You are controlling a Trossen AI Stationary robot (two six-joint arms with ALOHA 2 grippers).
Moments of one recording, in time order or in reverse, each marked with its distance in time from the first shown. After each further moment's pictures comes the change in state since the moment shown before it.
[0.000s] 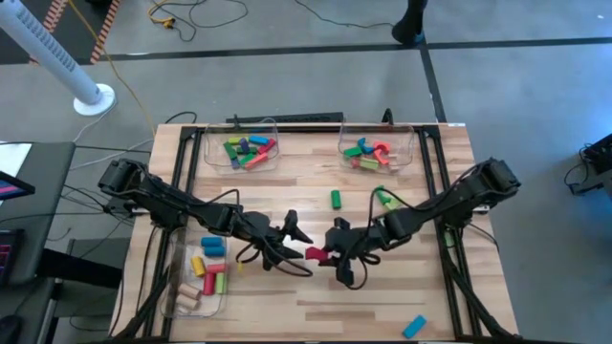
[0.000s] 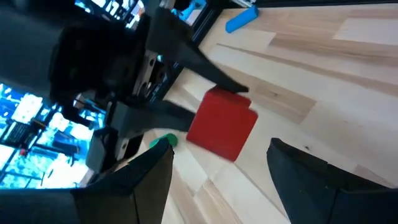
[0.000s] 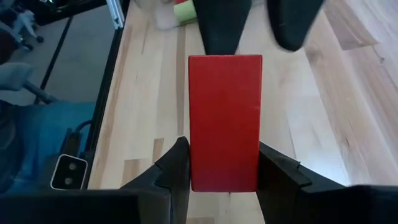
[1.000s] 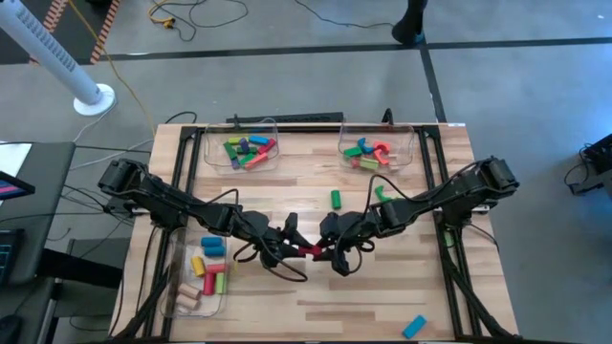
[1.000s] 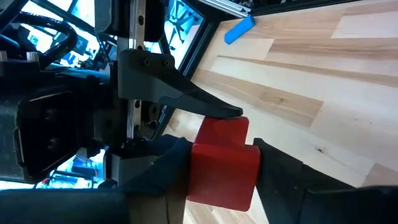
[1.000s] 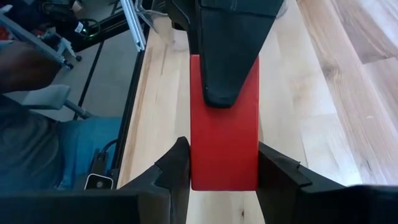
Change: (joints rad) left arm -0.003 0.000 0.000 0.034 0.034 0.128; right arm -0.093 0.000 -0.001 0.087 -0.166 0.018
